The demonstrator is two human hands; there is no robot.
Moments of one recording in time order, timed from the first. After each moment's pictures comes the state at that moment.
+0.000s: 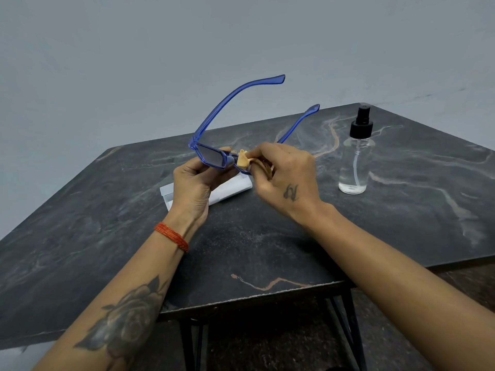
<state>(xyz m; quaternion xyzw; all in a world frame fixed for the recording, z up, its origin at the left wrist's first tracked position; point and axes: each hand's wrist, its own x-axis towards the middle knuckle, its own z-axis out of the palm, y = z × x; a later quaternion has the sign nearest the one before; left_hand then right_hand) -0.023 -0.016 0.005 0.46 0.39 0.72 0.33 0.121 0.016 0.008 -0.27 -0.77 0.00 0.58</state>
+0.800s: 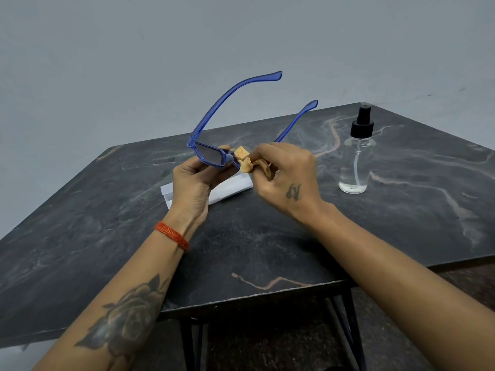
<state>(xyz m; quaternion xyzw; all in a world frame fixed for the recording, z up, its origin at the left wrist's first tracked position) -0.026 -0.014 0.006 0.46 0.40 0.72 0.33 0.123 0.017 0.011 -0.26 -0.78 0.02 0.57</state>
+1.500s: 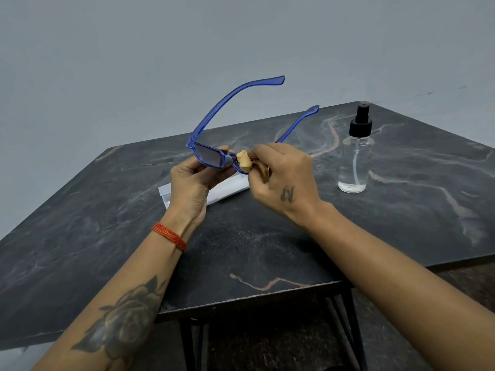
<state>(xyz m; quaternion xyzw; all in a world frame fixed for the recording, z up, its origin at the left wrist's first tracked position) -0.025 -0.016 0.006 0.47 0.40 0.72 0.32 0.121 0.014 0.010 -0.27 -0.78 -0.02 0.56</state>
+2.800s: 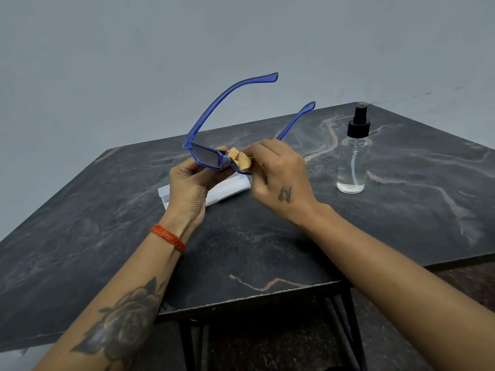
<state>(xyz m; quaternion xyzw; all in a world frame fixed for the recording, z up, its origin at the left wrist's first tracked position) -0.025 -0.017 0.005 0.47 0.39 0.72 0.32 0.119 0.018 0.008 -0.25 -0.80 0.01 0.55</state>
